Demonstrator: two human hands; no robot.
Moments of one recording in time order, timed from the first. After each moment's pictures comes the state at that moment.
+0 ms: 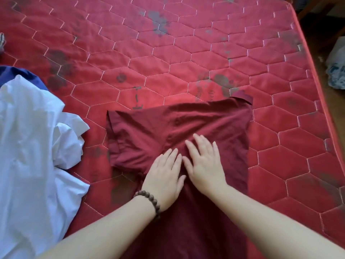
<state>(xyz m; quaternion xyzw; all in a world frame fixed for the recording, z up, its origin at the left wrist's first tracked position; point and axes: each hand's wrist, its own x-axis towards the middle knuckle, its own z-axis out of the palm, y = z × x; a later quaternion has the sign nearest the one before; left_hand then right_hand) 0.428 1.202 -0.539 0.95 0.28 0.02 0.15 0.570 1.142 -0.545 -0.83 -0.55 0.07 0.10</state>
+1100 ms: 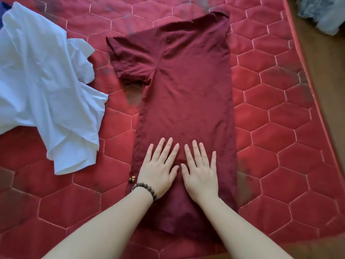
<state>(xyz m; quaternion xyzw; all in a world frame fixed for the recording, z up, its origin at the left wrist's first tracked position) 0.220 1.020 -0.557 0.97 0.22 -0.08 0.11 0.320 0.896 -0.559 -0.90 -0.43 0.11 0.02</state>
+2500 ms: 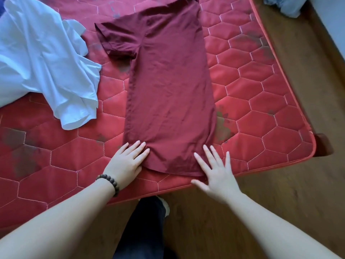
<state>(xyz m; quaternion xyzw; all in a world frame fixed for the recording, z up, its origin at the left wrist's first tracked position) 0.069 0.985 -0.533 0.99 0.07 -0.03 0.09 0.243 0.718 -0.518 -0.86 -0.46 0.18 -0.05</state>
